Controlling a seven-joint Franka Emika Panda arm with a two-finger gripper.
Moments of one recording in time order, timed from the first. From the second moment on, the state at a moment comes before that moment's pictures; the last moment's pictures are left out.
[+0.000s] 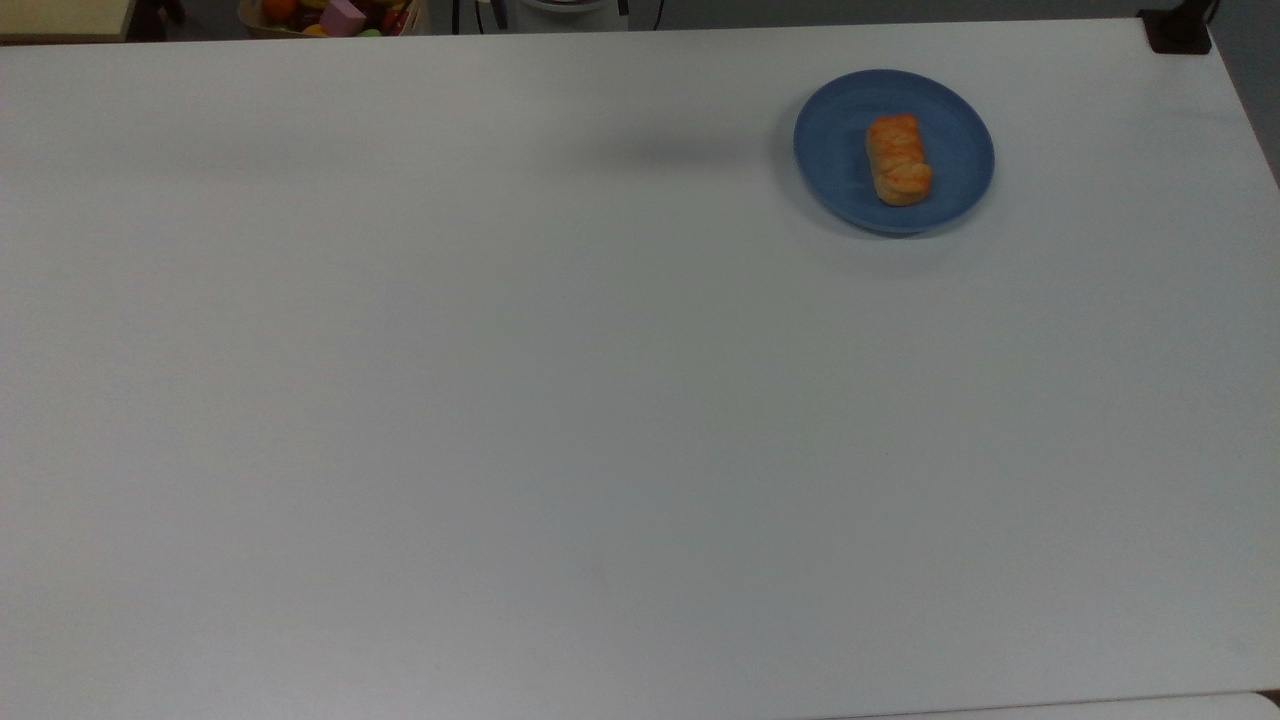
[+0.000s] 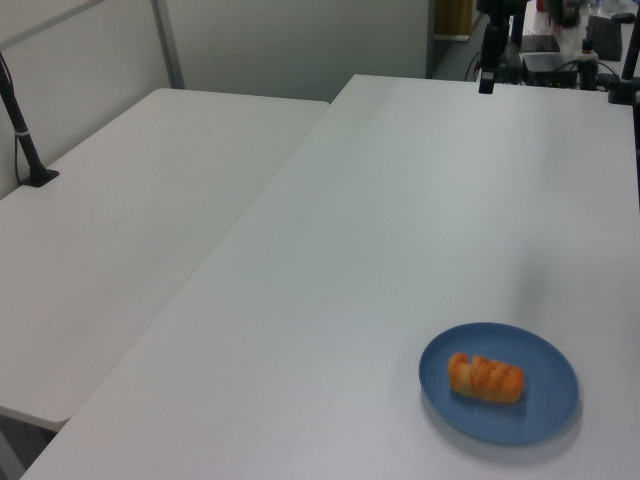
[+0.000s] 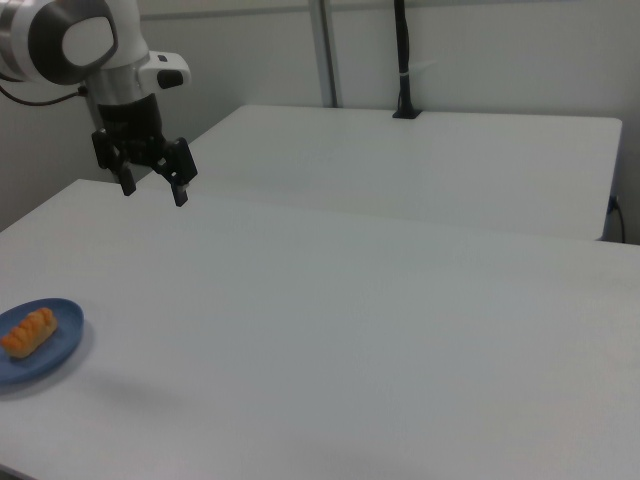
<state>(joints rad) 0.20 -0.06 -0.10 -1.69 0.07 1.68 -0.05</state>
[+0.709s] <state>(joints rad) 0.20 -0.06 -0.10 -1.69 0.07 1.68 -0.05</state>
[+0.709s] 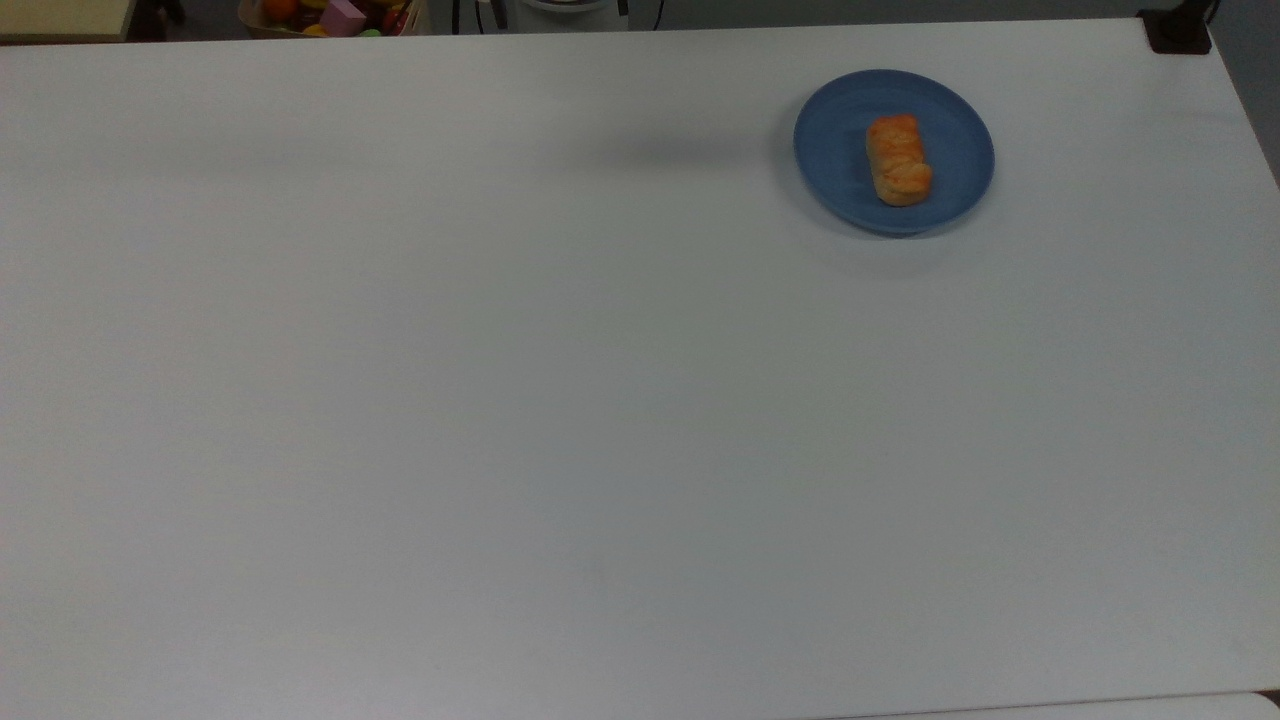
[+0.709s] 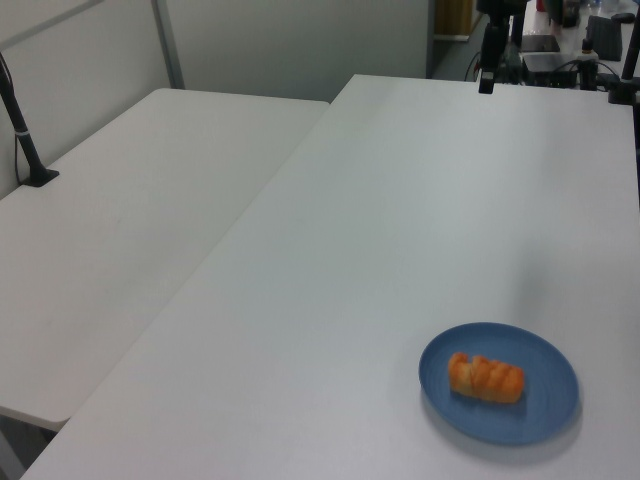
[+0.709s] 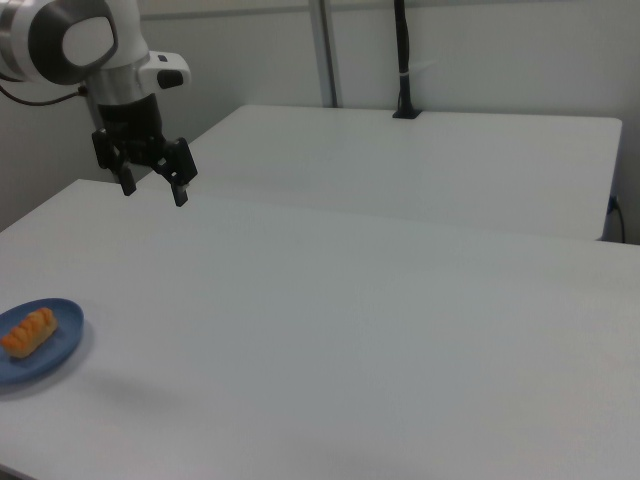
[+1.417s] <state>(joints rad) 0.22 -0.06 -0.06 -1.66 0.07 1.53 -0.04</state>
